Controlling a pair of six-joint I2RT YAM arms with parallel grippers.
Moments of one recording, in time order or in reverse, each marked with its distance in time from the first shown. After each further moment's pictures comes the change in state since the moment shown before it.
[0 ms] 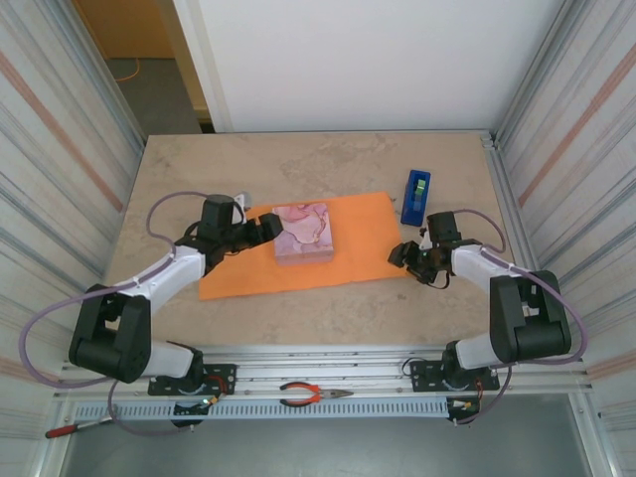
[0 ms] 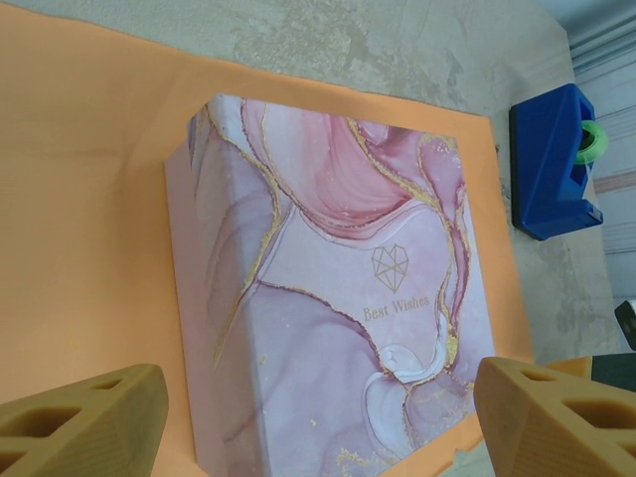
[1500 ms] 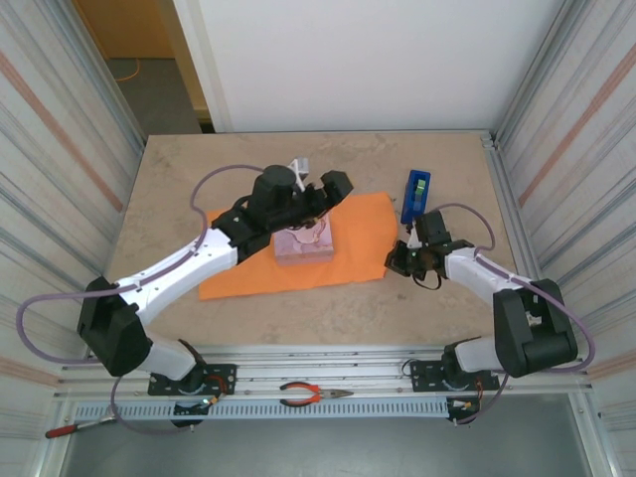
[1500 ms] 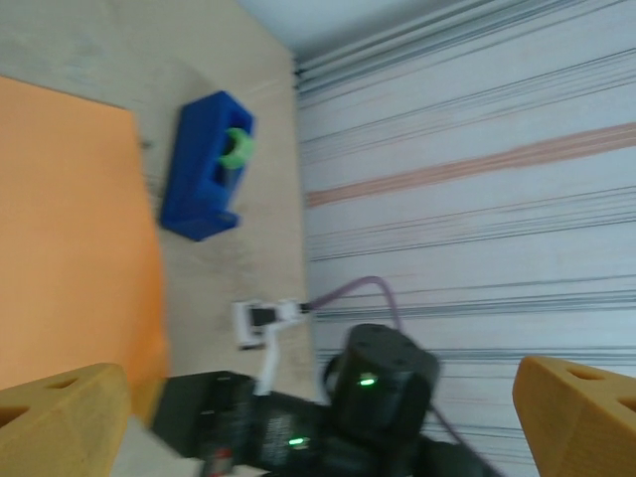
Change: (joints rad) left arm -0.464 0.078 0.508 -0.056 -0.208 -0.563; right arm 0.143 -0.076 0.026 0.006 0.024 0.016
